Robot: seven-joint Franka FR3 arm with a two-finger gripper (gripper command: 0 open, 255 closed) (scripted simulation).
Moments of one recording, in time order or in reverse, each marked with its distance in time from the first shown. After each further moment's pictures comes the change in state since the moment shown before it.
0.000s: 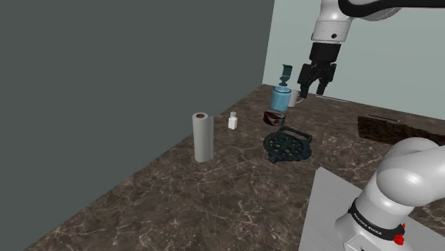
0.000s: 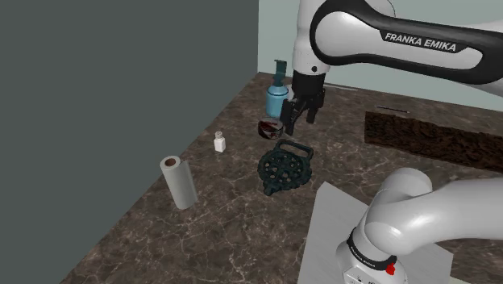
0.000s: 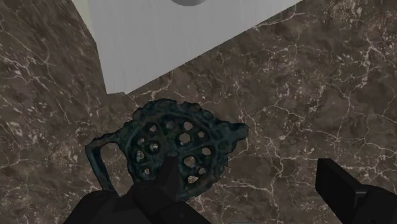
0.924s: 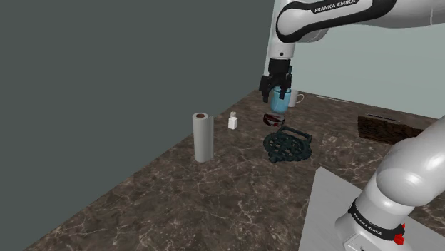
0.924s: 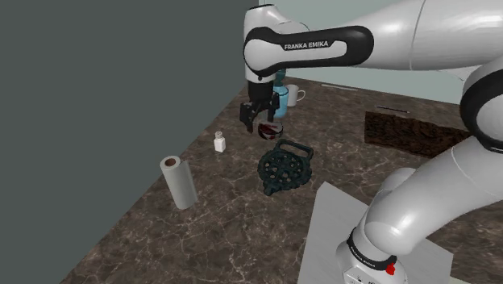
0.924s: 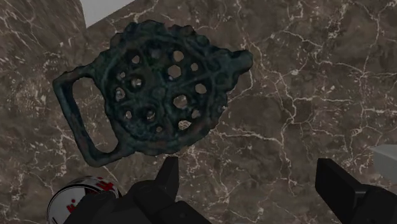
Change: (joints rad) arm -0.003 0.465 0.005 0.189 -0.013 0.238 -0.010
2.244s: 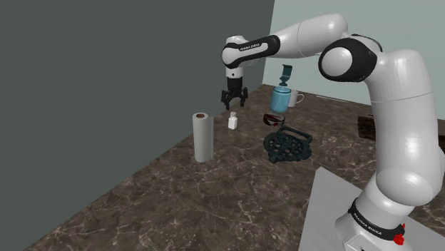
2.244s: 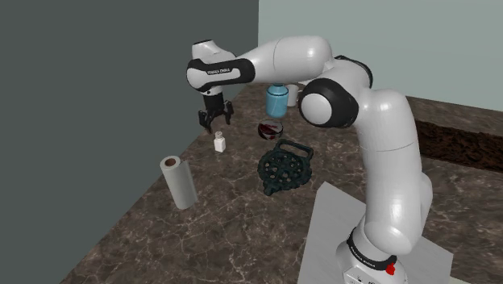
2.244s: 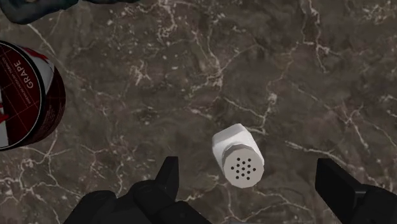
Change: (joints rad) arm 0.003 0.831 0.003 0.759 -0.029 0.007 0.013
